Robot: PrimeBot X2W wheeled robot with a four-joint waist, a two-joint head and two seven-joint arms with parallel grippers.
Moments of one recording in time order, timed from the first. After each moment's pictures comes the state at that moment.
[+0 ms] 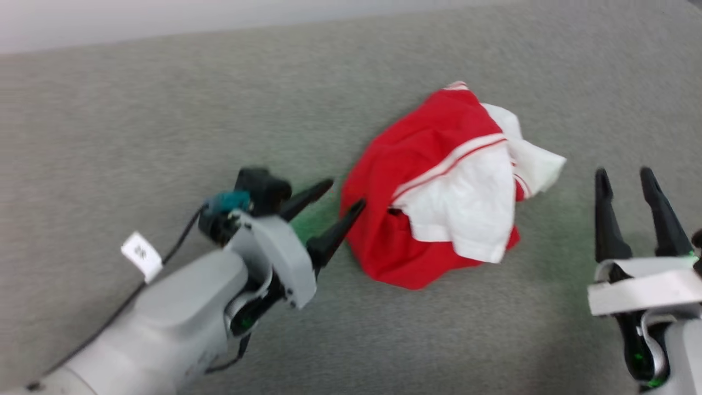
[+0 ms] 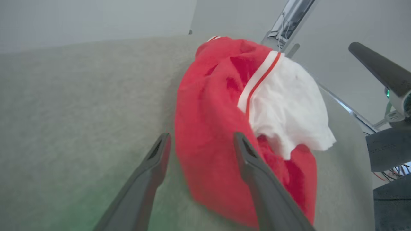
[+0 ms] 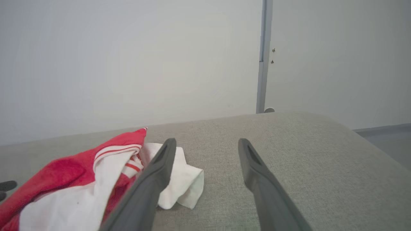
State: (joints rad) left arm -0.94 0.47 -1.21 0.51 -1.13 -0.13 -0.25; right arm -0.29 -0.14 -0.02 0.17 0.32 0.13 -0.26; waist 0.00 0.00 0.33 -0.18
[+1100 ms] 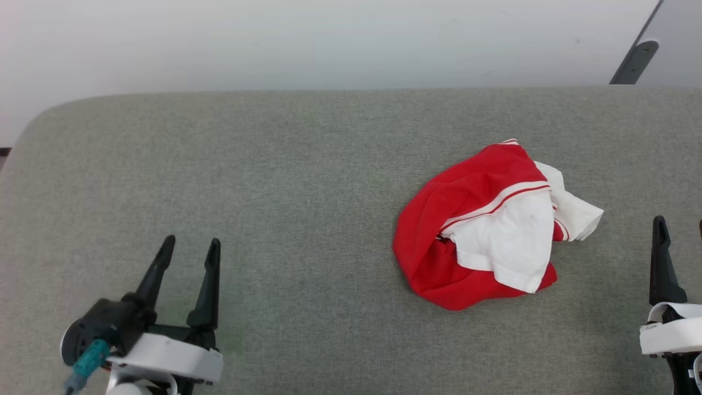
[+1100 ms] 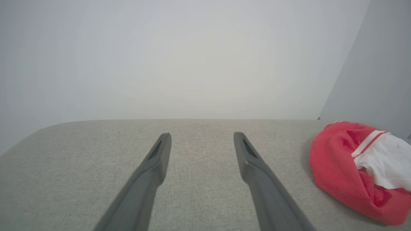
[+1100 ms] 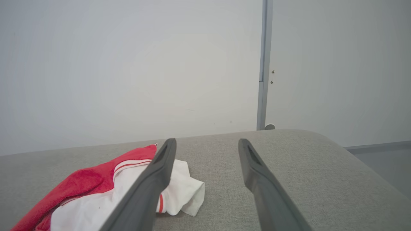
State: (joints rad) left arm -0.11 0.26 -0.08 0.13 -0.34 -0.12 -0.26; right arm -0.13 -0.22 -0.13 0.16 0.33 0.13 -0.26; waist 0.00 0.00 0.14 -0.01
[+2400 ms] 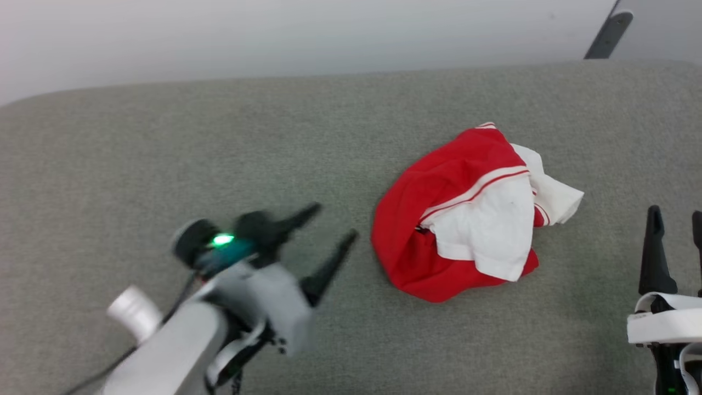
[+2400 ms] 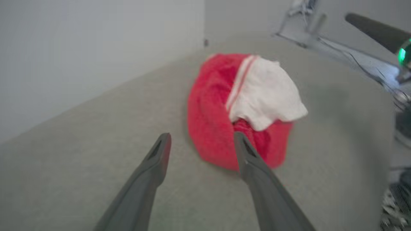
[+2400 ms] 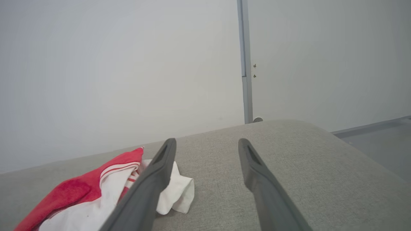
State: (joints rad) left arm -0.44 0.45 -0.56 0.07 -0.48 -0.13 0.02; right arm -0.16 -0.15 -0.16 0.14 0.35 0.13 -0.26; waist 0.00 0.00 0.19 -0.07
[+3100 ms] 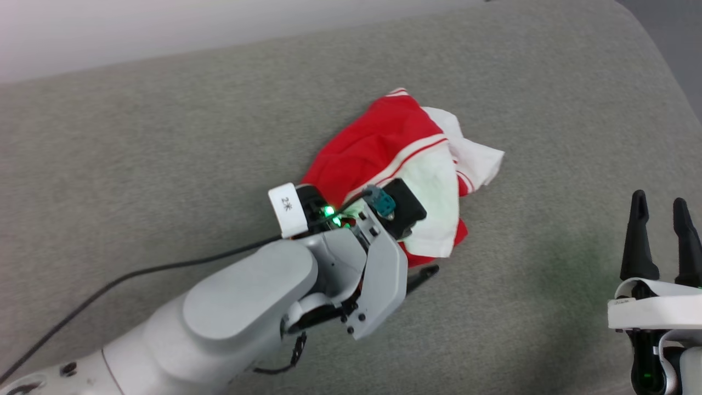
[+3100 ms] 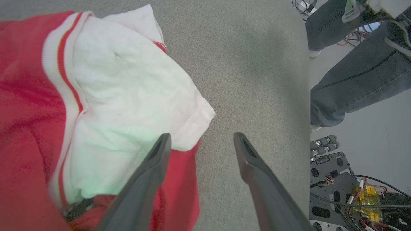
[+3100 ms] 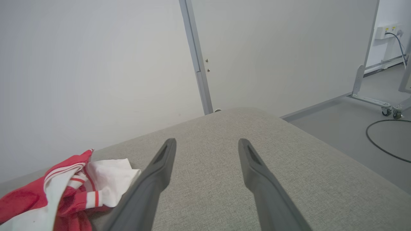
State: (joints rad) left arm -0.93 0.39 -1.12 0.20 -0.87 -0.13 0.48; right arm -0.20 -0.07 -0.16 0.14 0.37 0.13 -0.26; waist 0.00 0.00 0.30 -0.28
